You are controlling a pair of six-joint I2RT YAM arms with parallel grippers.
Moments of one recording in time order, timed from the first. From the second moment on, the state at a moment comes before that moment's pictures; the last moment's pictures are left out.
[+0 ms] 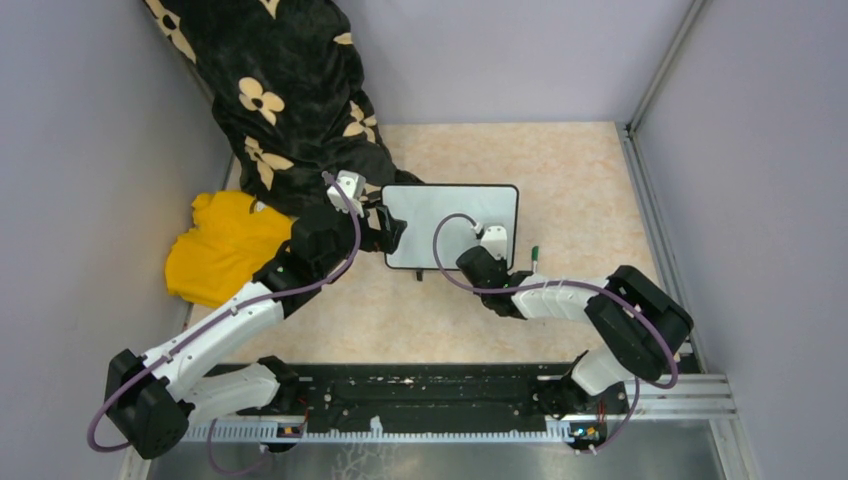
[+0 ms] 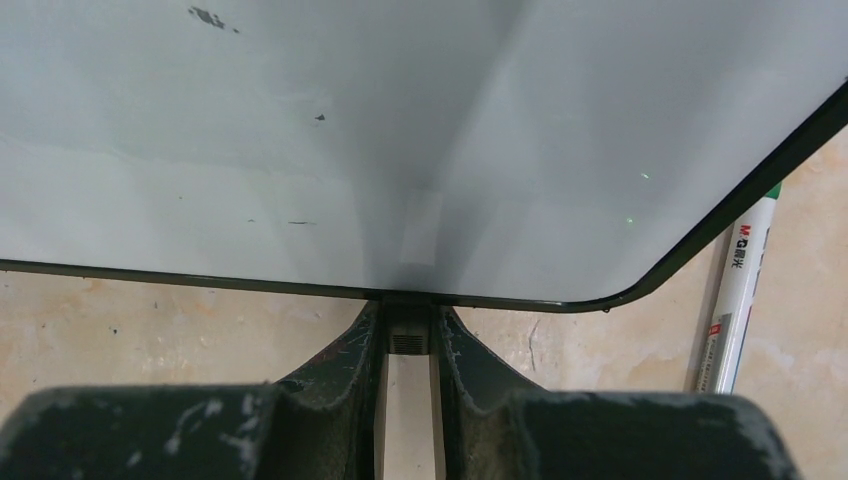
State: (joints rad) left arm -0.69 1.05 0.78 0.04 -0.16 -0.28; right arm 0.81 1.48 0.60 -0.01 0.58 0.55
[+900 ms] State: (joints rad) left arm -0.69 1.04 0.78 0.04 -0.17 -0.28; right arm 0.83 1.37 0.53 -0.09 0.58 0.58
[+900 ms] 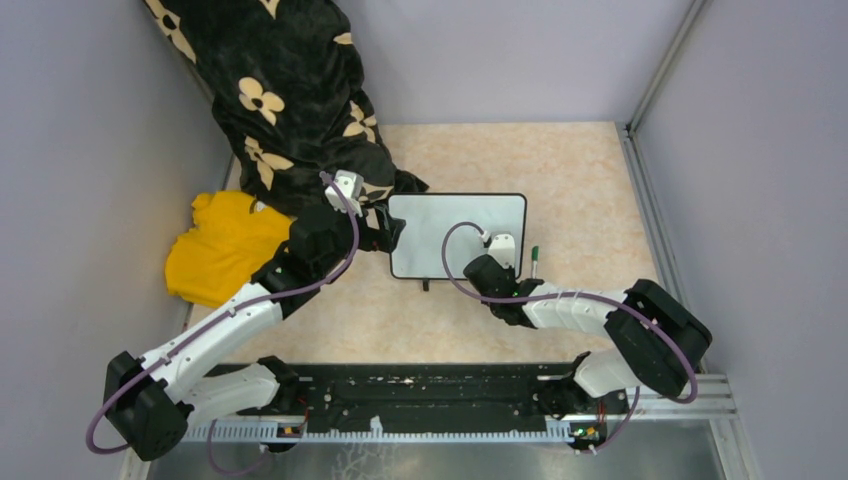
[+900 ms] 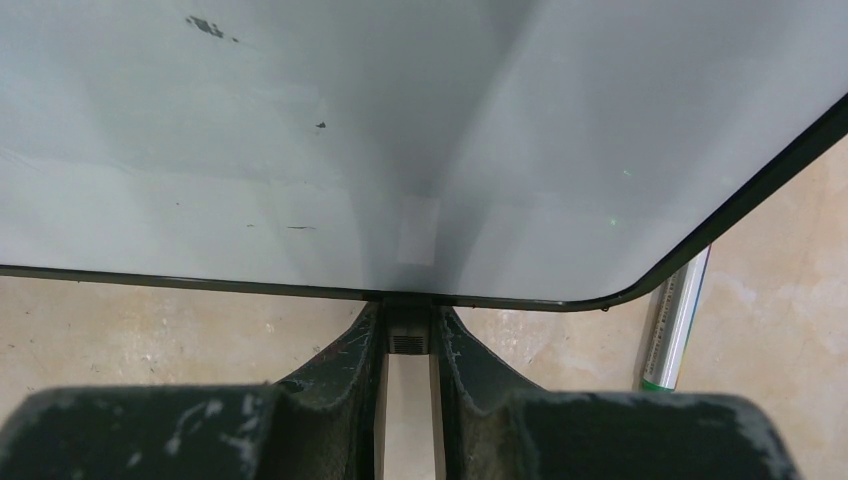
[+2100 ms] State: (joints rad) left arm -0.69 1.04 0.78 0.04 -0.17 -0.28; right arm 0.84 1.34 0.58 -0.10 0.51 0.57
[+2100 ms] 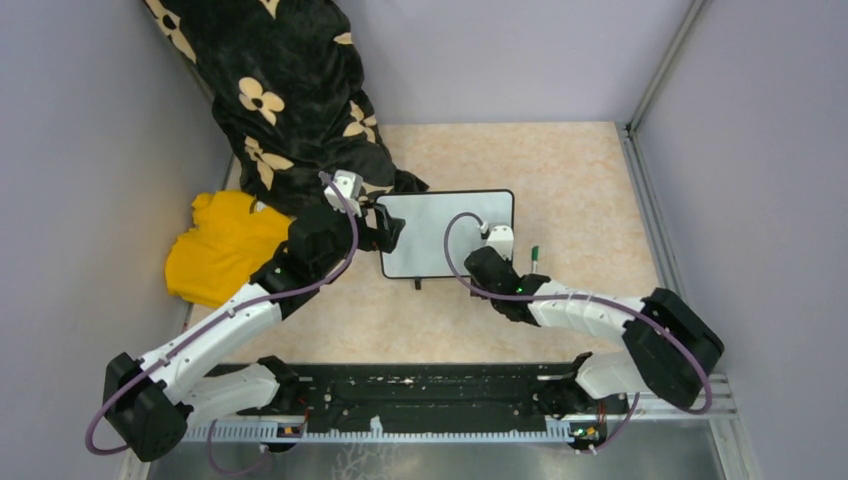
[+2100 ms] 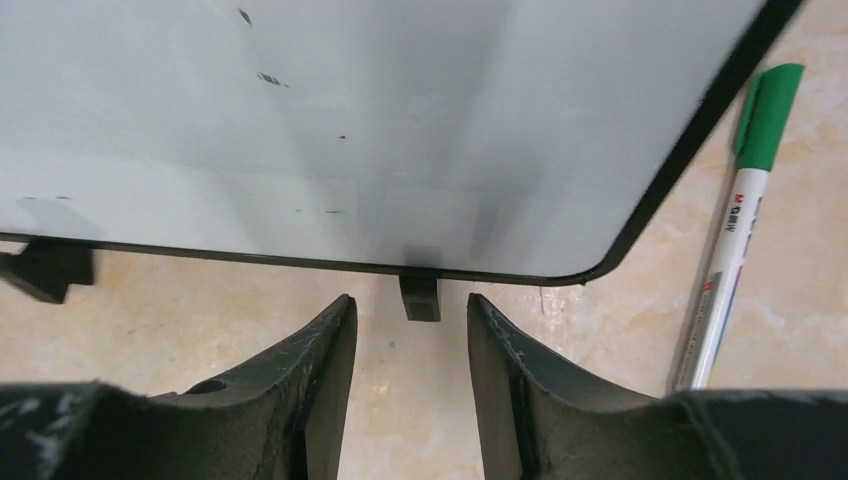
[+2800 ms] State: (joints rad) left arm -0.69 0.92 0.74 0.08 -0.17 -0.27; right arm 0.72 0.84 0.59 -0.25 0.67 0.50
